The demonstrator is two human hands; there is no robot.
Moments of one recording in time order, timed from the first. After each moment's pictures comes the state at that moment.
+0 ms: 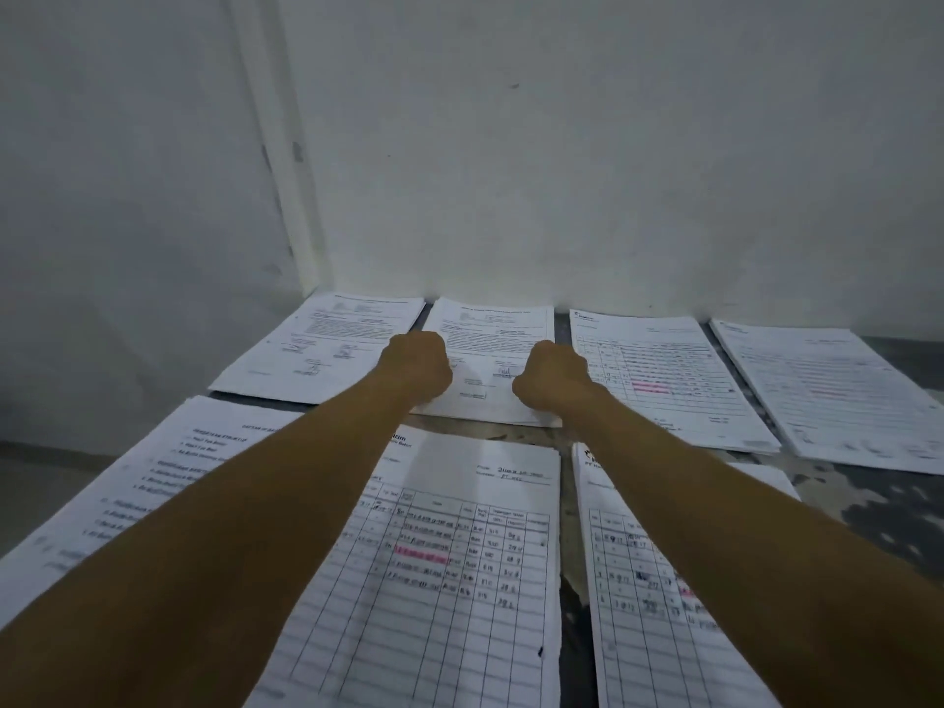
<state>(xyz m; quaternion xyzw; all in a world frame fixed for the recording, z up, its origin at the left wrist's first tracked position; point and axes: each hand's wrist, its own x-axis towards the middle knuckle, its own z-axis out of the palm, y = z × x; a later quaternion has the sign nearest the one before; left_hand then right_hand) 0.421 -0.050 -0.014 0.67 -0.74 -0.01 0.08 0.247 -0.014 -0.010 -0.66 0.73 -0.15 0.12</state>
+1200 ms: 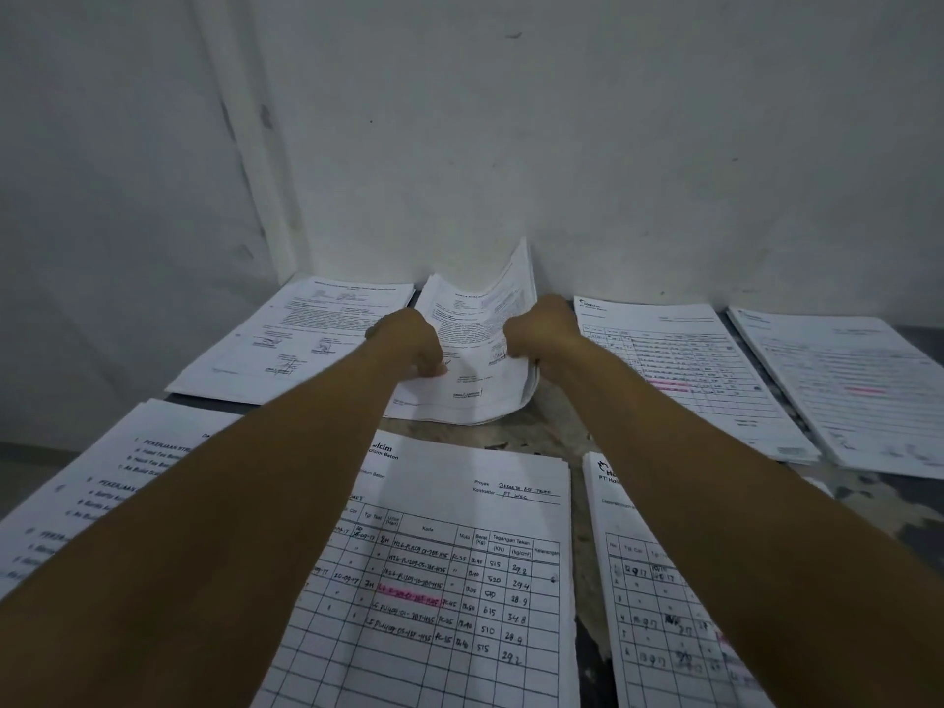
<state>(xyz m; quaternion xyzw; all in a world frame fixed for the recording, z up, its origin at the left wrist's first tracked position) 0.414 -0.095 -0.002 0.73 -0.67 -0.12 -0.03 0.258 -0.060 0.007 -0.51 0.71 -0.36 0.32</state>
